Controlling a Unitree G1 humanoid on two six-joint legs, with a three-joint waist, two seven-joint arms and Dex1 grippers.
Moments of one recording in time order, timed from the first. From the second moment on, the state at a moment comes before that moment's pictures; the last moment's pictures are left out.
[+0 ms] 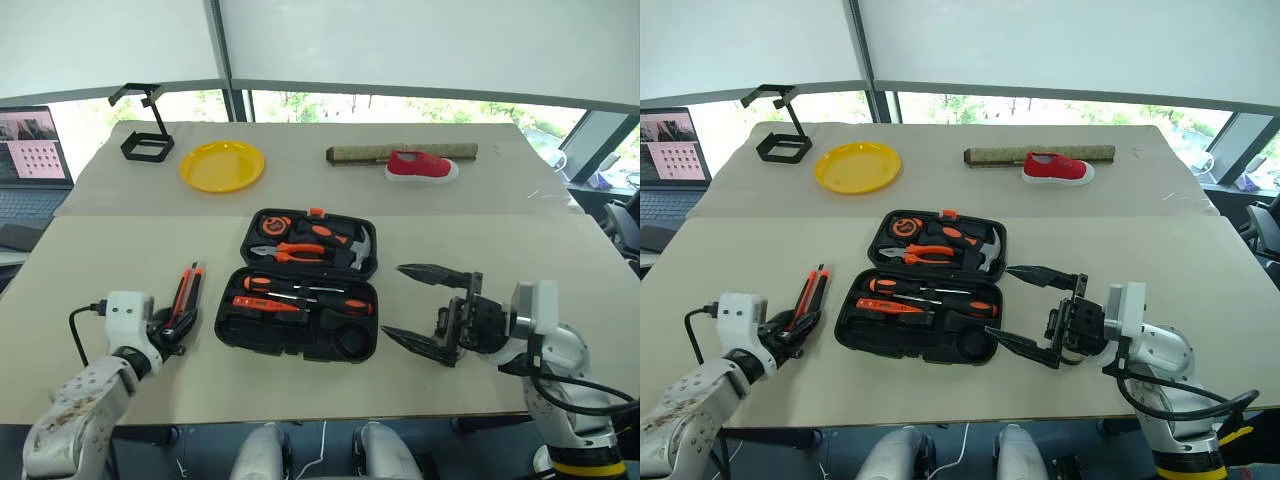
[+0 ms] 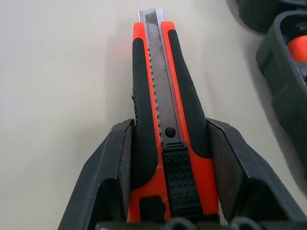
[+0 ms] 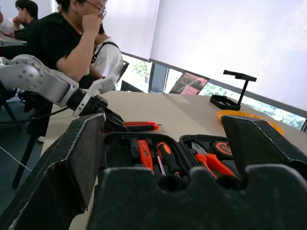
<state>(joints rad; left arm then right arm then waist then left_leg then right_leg) 0.17 0.58 0.37 -0.32 -0.52 0.53 -0.47 0.00 -0.56 -0.11 -0.41 0.66 -0.01 1.11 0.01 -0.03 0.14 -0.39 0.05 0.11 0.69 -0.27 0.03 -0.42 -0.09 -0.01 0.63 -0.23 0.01</state>
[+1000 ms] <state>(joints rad) -0.43 0.84 -0.25 0.02 -0.18 -0.01 -1.50 0.55 -0.62 -0.44 -0.67 0.65 0.03 1.08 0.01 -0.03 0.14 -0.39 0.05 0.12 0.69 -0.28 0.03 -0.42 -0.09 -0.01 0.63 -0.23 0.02</state>
